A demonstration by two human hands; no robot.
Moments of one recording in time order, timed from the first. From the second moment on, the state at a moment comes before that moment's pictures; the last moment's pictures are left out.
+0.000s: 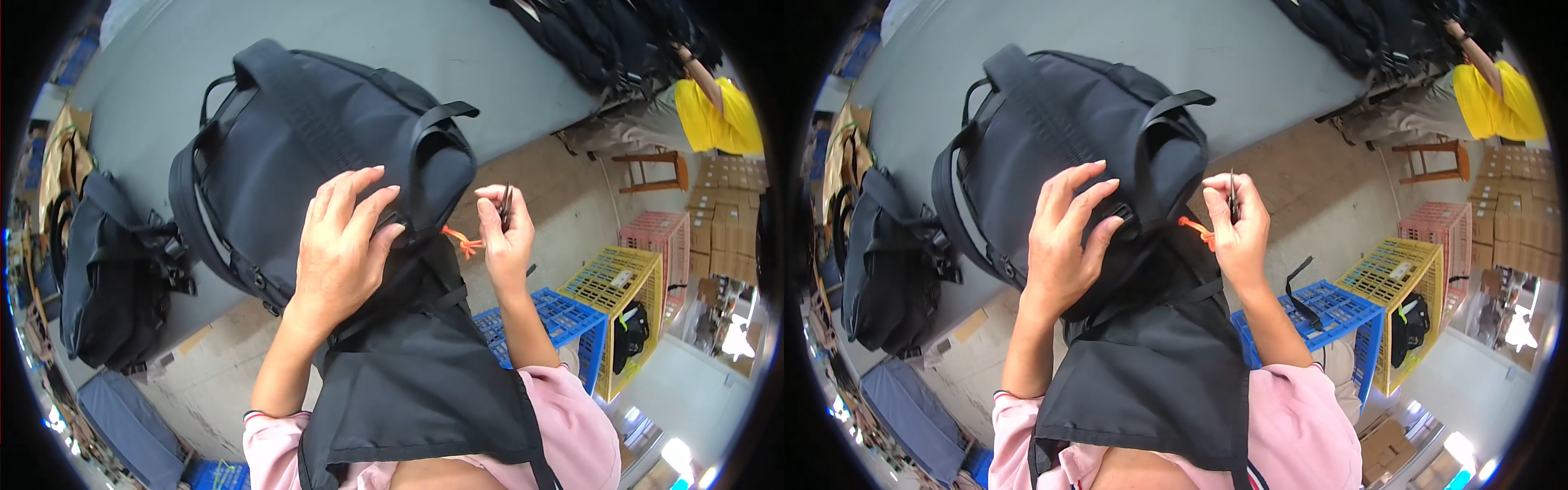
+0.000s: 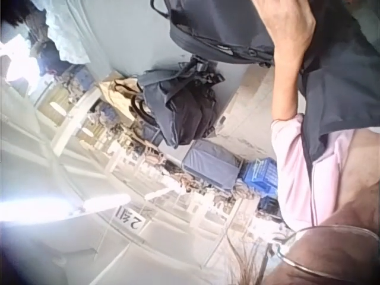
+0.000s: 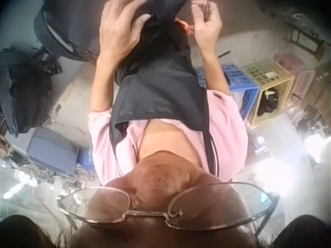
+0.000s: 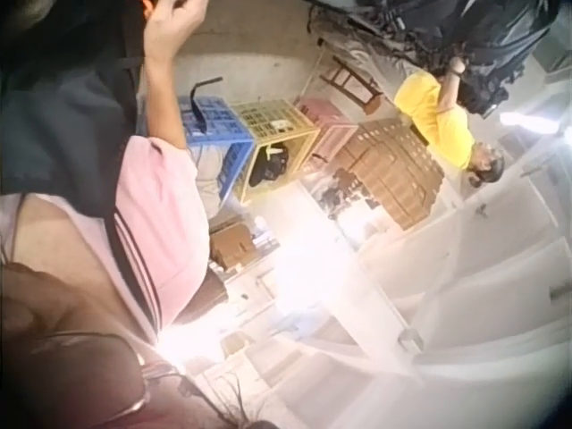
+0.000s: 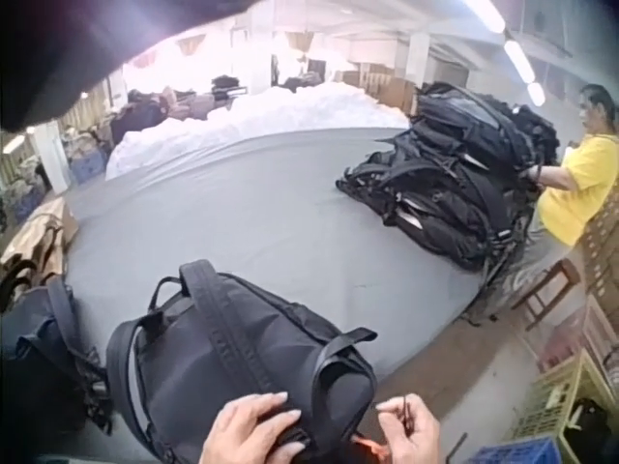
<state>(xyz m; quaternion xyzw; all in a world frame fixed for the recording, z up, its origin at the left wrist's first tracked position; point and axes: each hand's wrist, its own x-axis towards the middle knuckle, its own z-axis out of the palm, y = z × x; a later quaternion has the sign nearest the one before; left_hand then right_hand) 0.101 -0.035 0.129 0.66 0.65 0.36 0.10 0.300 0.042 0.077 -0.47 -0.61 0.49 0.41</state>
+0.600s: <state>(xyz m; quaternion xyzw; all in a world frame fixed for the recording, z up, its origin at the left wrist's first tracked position) 0.107 0.015 0.097 0.71 0.62 0.28 0.15 0.271 0.037 0.054 -0.45 -0.59 0.55 0.39</state>
